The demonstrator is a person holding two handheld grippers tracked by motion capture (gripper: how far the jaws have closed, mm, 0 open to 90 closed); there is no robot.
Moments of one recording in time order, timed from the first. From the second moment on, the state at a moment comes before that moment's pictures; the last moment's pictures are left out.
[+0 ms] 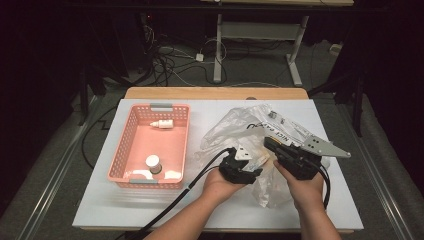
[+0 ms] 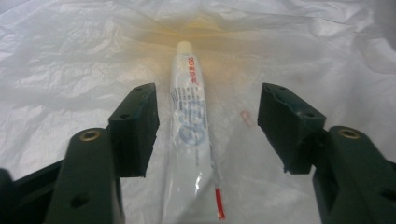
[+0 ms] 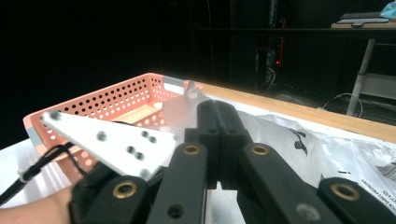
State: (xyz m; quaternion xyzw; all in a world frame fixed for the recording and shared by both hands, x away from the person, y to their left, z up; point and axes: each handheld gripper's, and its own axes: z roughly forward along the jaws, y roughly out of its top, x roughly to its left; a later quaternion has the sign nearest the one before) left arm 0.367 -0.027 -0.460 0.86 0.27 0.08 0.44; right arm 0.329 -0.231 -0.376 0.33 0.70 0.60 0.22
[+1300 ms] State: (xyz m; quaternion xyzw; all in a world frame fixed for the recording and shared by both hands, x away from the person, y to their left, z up) left arm 0.289 0.075 -0.406 0.85 0.24 0.05 0.47; right arm 0.328 -0.229 -0.375 0.33 0.70 0.60 0.22
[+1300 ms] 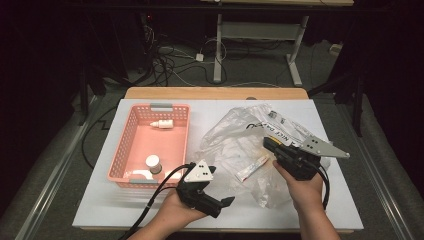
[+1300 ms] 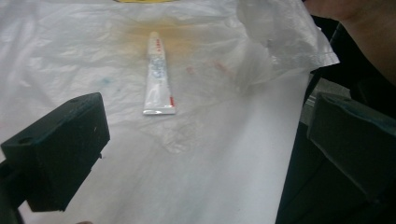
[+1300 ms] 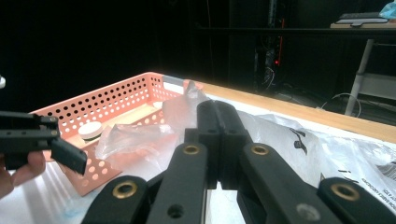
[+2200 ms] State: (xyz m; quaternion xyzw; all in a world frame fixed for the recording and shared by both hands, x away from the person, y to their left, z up) left arm 0.291 0.151 -0.410 0.83 0.29 0.09 0.46; right arm 0.328 -0.228 -0.377 0.33 0.70 0.59 0.22
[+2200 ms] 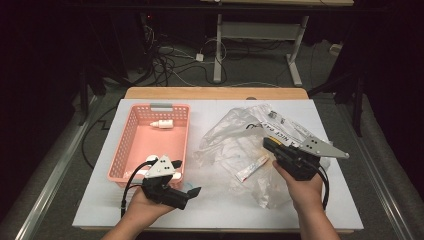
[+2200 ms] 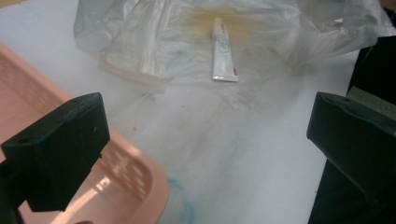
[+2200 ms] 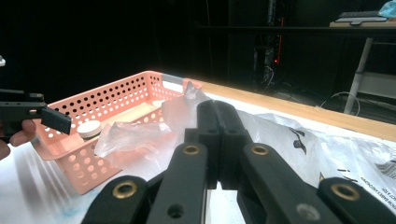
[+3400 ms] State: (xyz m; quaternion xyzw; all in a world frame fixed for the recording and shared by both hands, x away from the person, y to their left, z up) left arm 0.315 0.235 -0.408 0.78 0.41 0.15 0.44; right arm 0.327 -0.231 -0.376 0.33 0.70 0.60 0.22
